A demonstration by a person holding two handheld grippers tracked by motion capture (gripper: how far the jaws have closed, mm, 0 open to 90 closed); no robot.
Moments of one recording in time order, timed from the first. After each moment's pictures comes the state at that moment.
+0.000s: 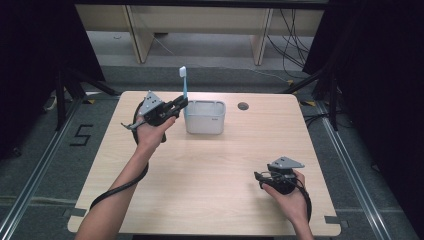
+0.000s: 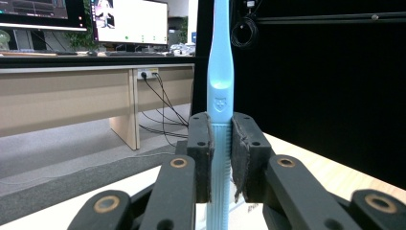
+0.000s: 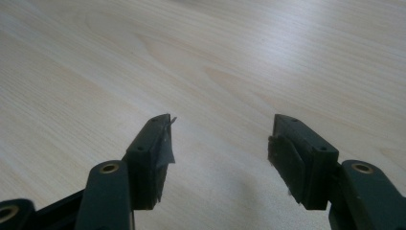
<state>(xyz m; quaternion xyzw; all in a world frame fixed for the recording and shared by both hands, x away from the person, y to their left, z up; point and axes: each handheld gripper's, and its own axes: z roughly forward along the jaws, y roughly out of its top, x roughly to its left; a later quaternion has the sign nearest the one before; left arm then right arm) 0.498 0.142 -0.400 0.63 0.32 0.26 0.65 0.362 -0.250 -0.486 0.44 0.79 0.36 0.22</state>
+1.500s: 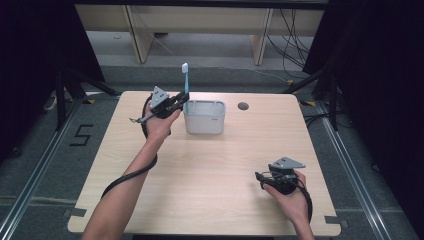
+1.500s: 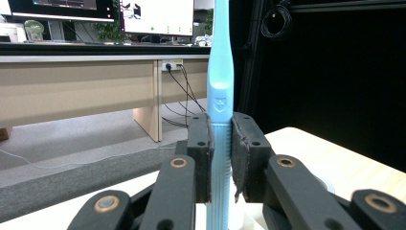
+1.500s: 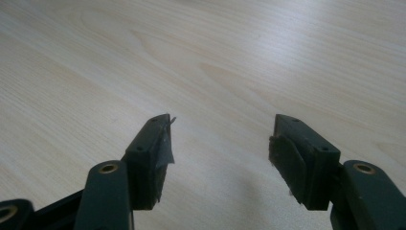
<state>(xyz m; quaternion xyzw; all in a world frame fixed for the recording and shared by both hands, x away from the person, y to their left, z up) 0.539 0.133 -0.424 0.63 0.35 0.29 0.63 0.362 -0.253 -0.489 0.45 0.79 0.36 0.21</state>
